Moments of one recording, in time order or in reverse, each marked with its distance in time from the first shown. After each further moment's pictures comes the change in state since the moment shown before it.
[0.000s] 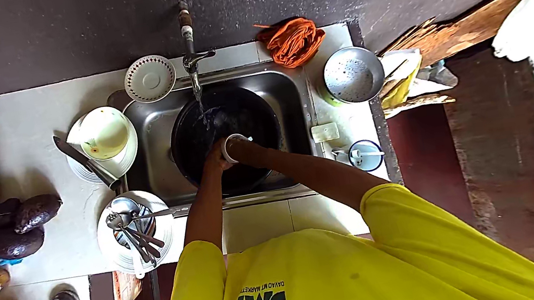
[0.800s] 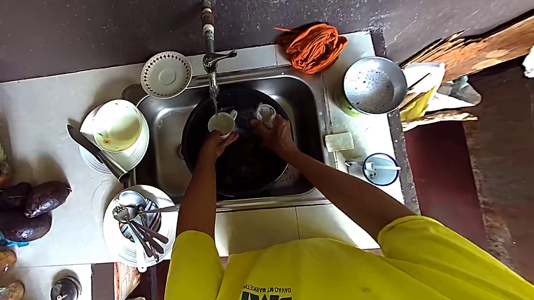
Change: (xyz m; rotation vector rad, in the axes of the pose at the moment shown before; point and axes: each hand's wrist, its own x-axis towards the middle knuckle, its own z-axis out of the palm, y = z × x) left_hand 0.002 0.057 0.000 0.063 0.191 0.249; right_hand -0.013 0.015 -0.036 0.655 0.816 0.586
